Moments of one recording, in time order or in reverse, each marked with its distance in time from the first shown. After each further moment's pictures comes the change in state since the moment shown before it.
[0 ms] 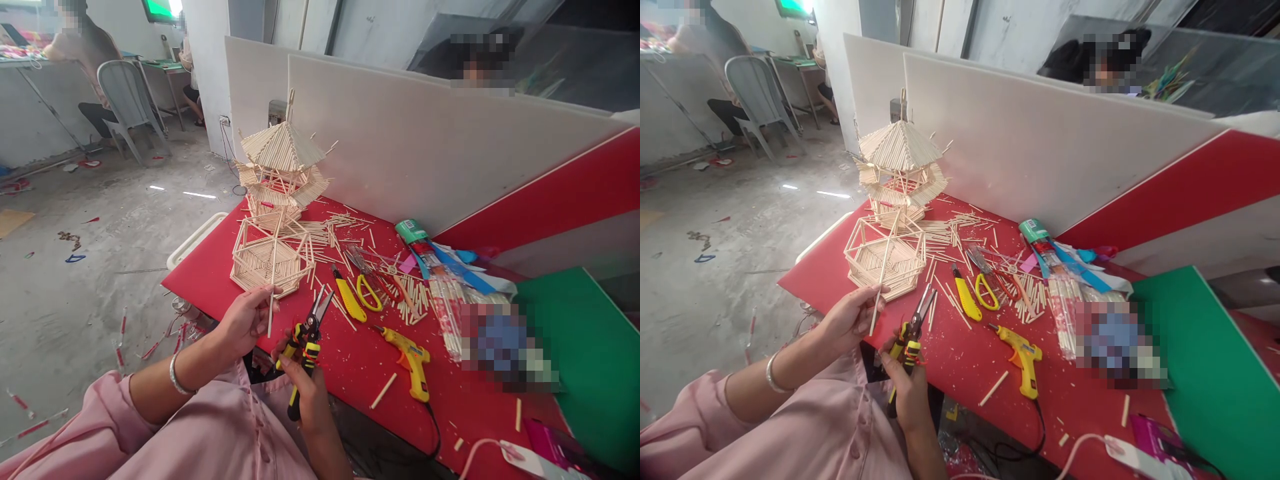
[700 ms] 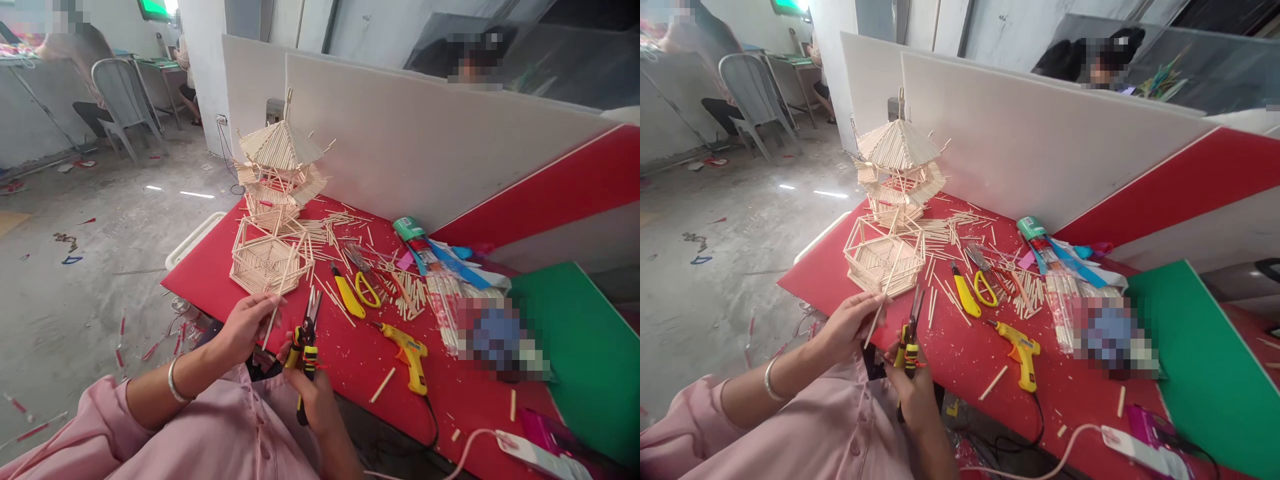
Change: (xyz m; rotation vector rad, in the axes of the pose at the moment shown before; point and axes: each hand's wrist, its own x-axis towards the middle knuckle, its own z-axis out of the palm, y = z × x) left_hand -0.006 -0.012 -0.011 0.244 -0.121 0.110; right_hand -0.003 0.000 -0.018 -0.225 -0.087 -0.036
